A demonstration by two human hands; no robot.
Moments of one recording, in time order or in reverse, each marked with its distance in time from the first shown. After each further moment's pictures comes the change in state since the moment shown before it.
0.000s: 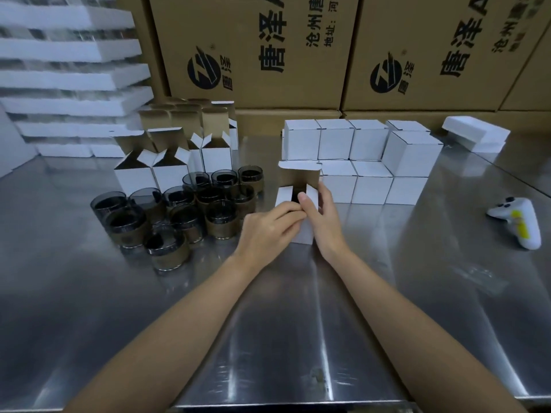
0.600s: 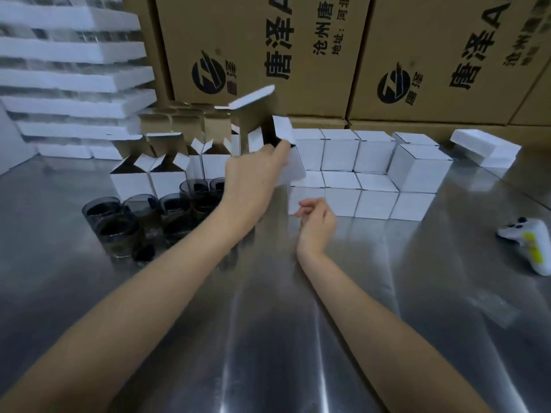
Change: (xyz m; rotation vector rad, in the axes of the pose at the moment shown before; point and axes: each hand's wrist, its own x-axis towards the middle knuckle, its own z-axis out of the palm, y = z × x) left_hand 0.098 -0.030 -0.027 0.559 -0.300 -0.240; right_hand 0.033 0.003 0.044 0.303 0.506 0.091
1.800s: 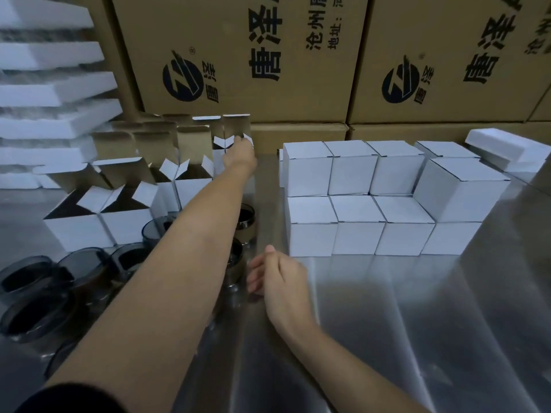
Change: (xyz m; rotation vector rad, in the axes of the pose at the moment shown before) left_hand 0.163 -0.076 0.223 -0.217 -0.507 -0.460; right_hand -0.011 0.029 0.030 -0.326 -0.449 0.116
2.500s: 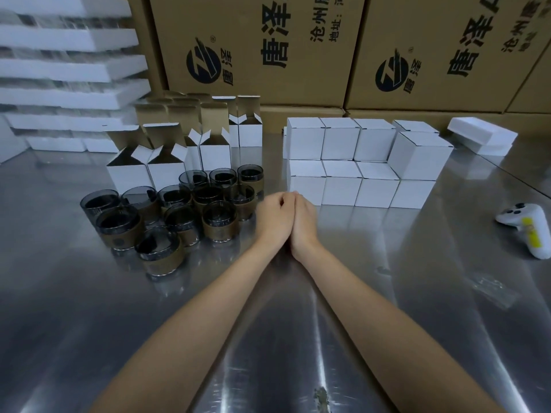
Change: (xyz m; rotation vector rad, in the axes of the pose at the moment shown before) left_hand -0.298 0.020 -0.004 -0.883 0.090 -0.035; right_hand -0.027 -0.023 -0.030 0.103 0.058 0.037
